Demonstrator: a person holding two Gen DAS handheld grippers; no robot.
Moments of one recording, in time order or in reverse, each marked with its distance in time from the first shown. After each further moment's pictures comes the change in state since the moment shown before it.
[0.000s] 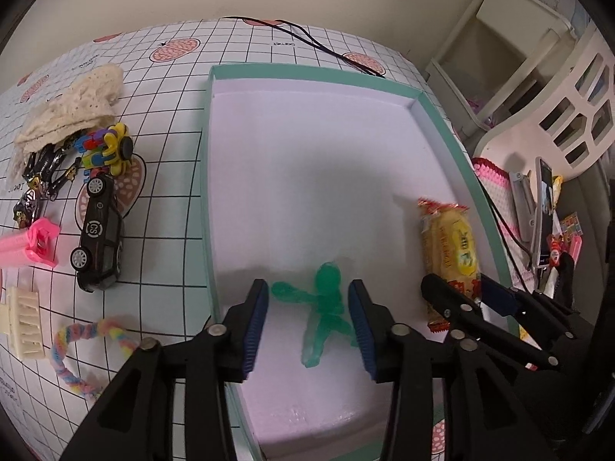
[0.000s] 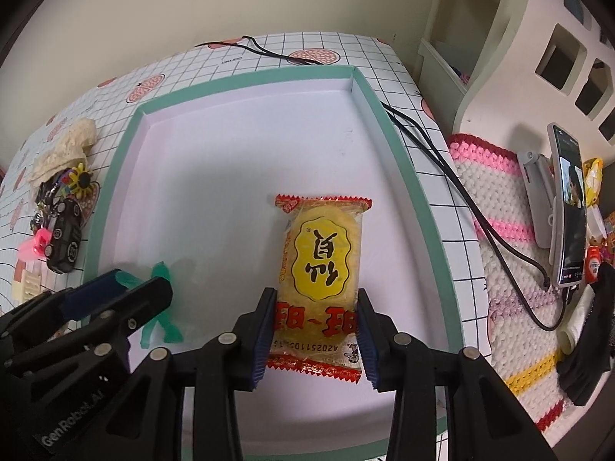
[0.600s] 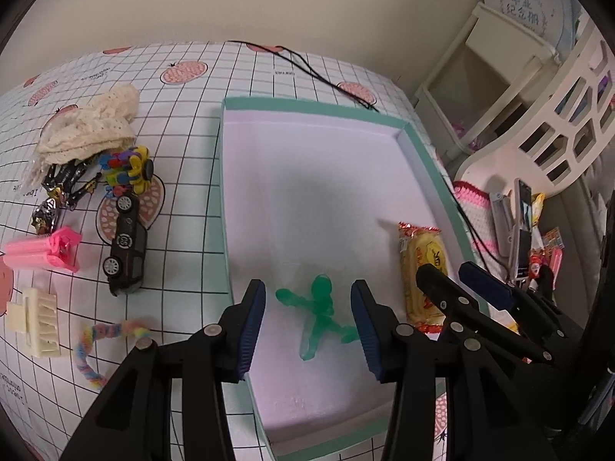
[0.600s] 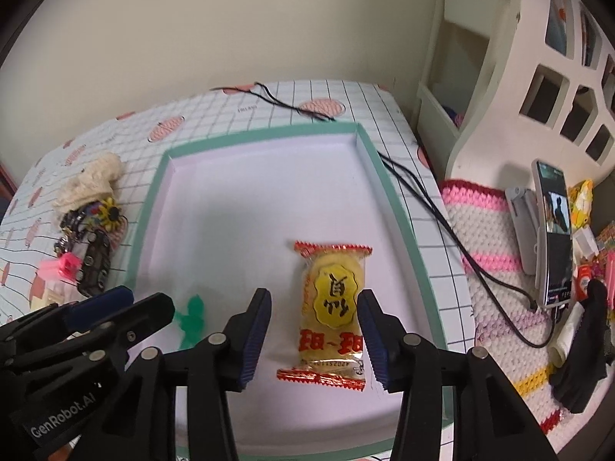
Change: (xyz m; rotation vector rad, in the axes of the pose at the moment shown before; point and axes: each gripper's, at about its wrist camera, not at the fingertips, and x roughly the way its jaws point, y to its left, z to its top) left arm -0.037 0.008 0.002 0.020 -0.052 -0.068; right arm -0.037 0.009 0.005 0.027 -0.162 0.012
